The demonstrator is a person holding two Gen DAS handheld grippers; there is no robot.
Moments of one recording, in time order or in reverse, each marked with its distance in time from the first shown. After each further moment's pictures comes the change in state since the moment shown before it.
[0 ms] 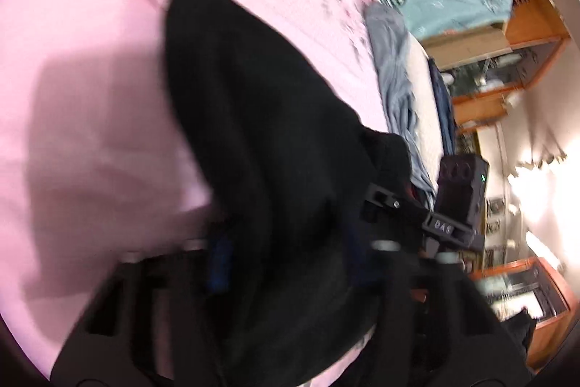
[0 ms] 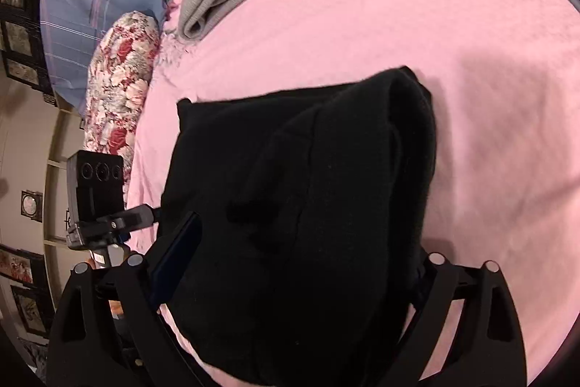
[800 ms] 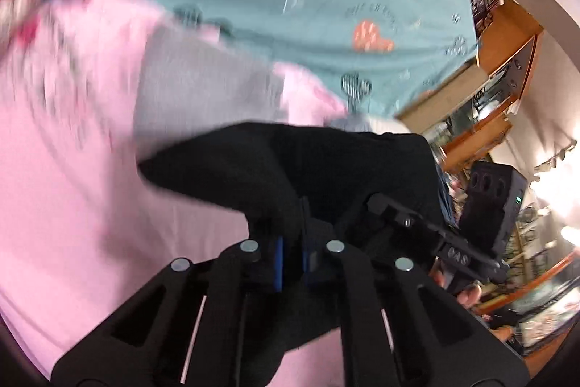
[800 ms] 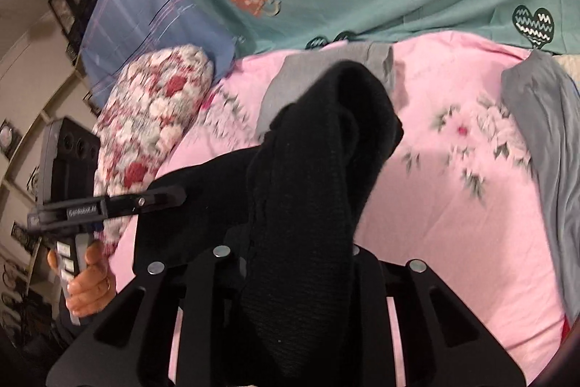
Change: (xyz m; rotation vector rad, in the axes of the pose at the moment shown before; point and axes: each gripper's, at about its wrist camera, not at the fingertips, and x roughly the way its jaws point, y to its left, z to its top) left arm -0.124 -0.131 0.132 0.235 -0.335 0.109; right arm -0.059 0.135 0.098 -0.371 -0.274 -0.093
